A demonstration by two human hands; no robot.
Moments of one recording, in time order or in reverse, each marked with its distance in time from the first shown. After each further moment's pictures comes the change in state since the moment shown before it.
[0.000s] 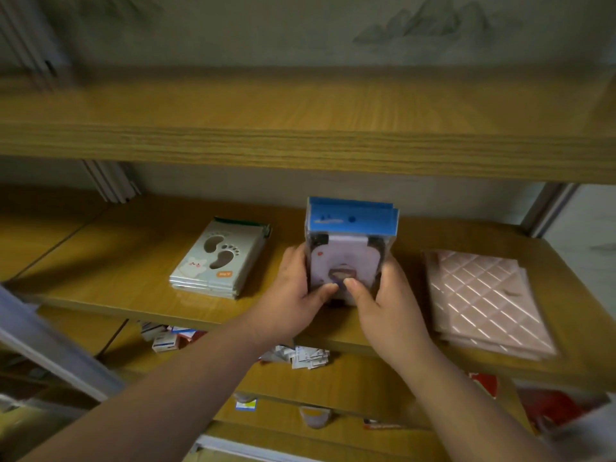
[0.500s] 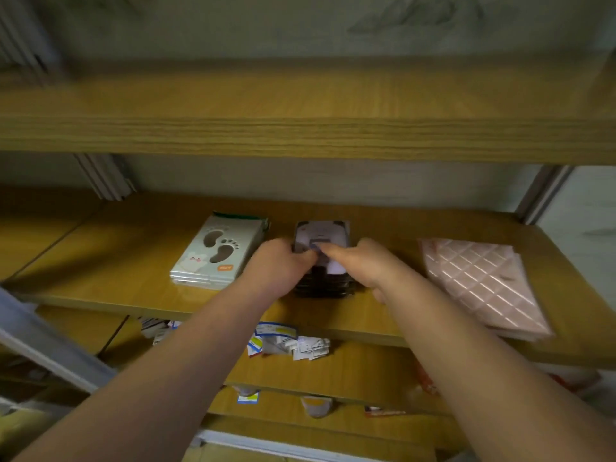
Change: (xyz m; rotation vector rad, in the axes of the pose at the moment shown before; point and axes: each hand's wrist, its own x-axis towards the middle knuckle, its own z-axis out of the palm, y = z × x) left_hand 0.033 0.004 -0.018 0.196 0.080 -0.395; right_hand 0.059 -0.034 0.012 -0.083 -0.287 0.542
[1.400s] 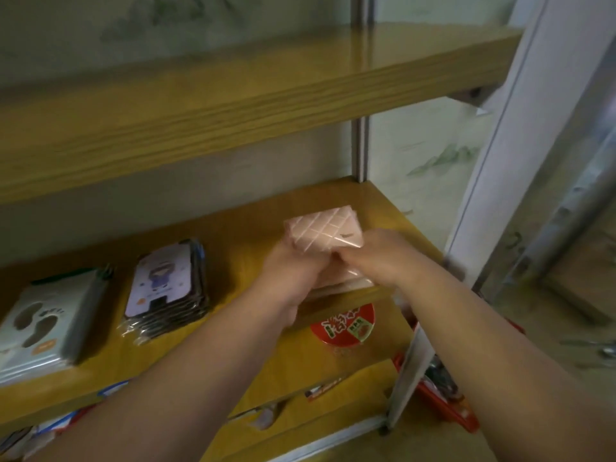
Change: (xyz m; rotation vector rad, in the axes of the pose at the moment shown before) left_hand -0.066 0.153 0.143 -0.495 -0.402 0.058; right_hand -0.072 0.135 -0.164 -0.067 0.278 0.107
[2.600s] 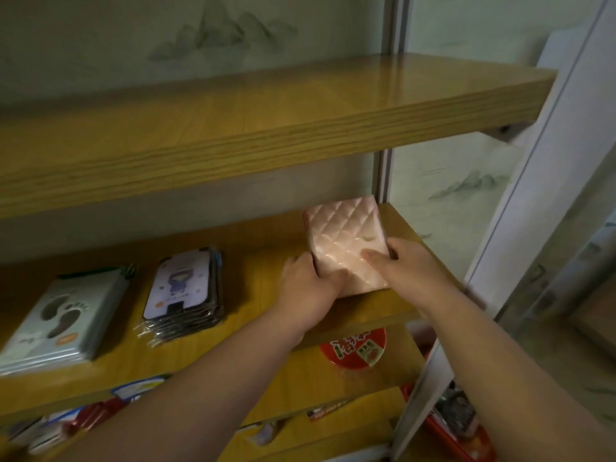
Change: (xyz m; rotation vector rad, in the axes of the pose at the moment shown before) left_hand 0.013 -0.014 -0.001 0.308 0.062 0.102; right_hand 0.024 0.027 -0.002 0.222 0.145 -0.137
